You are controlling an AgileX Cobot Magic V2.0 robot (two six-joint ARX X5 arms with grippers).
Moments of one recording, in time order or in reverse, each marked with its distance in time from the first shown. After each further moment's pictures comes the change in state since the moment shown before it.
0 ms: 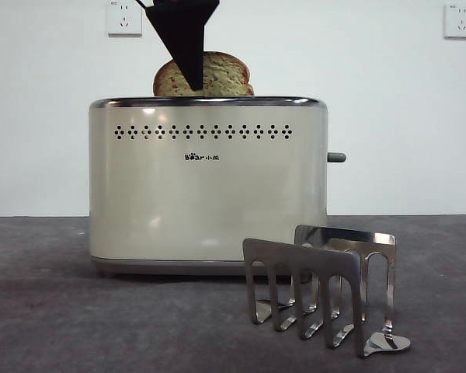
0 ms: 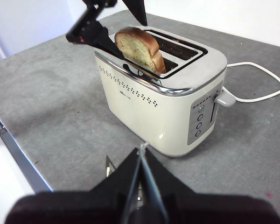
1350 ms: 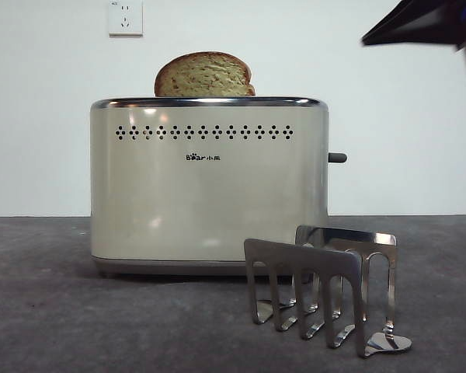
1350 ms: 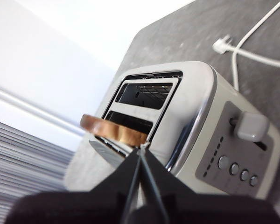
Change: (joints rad) left arm -0.047 -0.399 -0.001 -0.138 0.245 -0.663; right arm 0.000 0.733 0.023 0.787 -0.218 0.785
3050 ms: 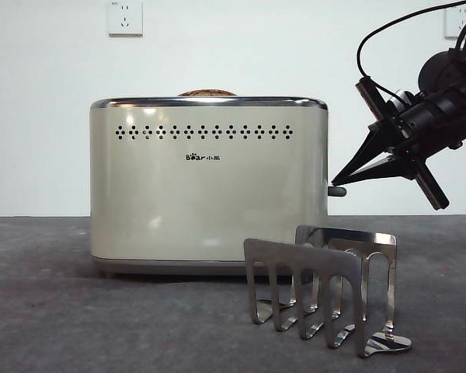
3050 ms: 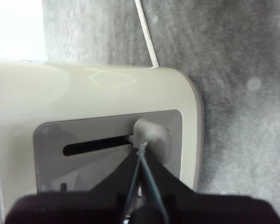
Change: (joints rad) left arm 0.009 -0.411 -0.313 0.000 -0.107 -0.163; right arm 0.000 0.623 0.332 -0.347 0.001 -0.106
